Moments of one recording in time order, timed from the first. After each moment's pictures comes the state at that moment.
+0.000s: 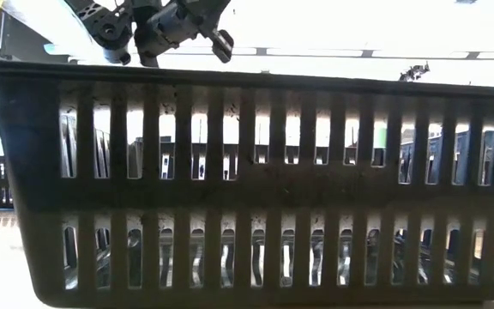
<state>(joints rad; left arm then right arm) 0.36 1.49 0.81 1.03 0.92 -0.58 -0.14 1.09 1.21 -0.29 -0.26 -0.13</state>
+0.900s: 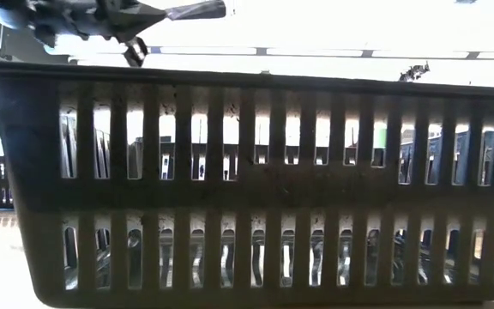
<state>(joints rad) 0.44 0.74 0.53 0.21 0.62 -0.37 -0.14 1.09 1.21 -0.29 -0.23 -0.16</state>
